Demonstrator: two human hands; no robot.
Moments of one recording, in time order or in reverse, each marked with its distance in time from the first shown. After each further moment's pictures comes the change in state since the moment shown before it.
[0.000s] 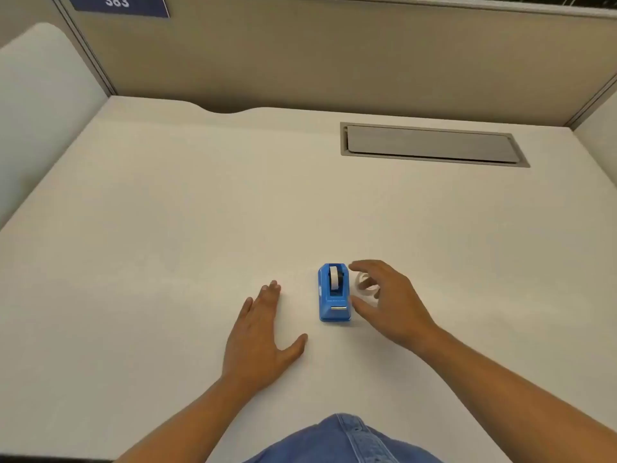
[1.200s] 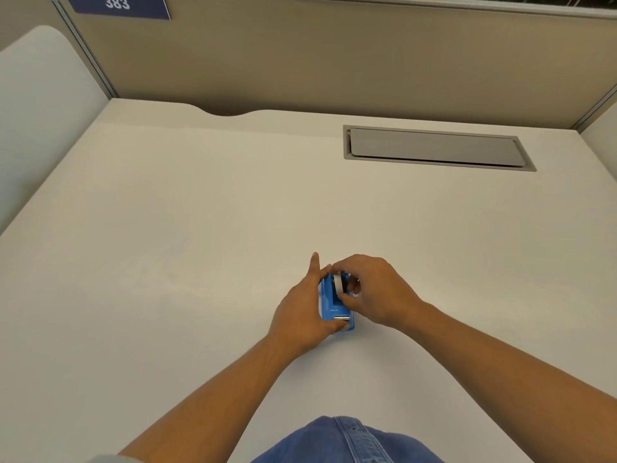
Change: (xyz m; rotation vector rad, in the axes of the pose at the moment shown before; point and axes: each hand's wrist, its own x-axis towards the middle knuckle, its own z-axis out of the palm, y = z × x) left_hand 0.064 0.060 -0.005 -0.435 -0.193 -0.015; right_hand 0.046 -0.019 0.001 -0.215 -0.183 -0.138
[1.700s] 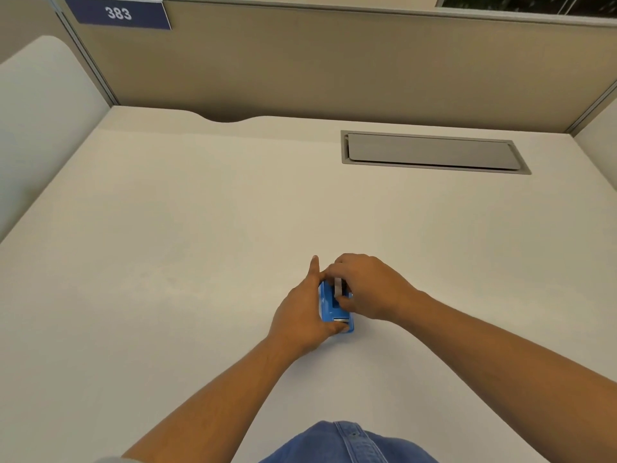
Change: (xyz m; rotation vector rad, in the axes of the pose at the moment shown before) left_hand -0.002 0.009 -0.004 0.054 -0.031 -0.037; right_hand 0.012 -0.019 -0.014 -0.273 -0.186 -0.060
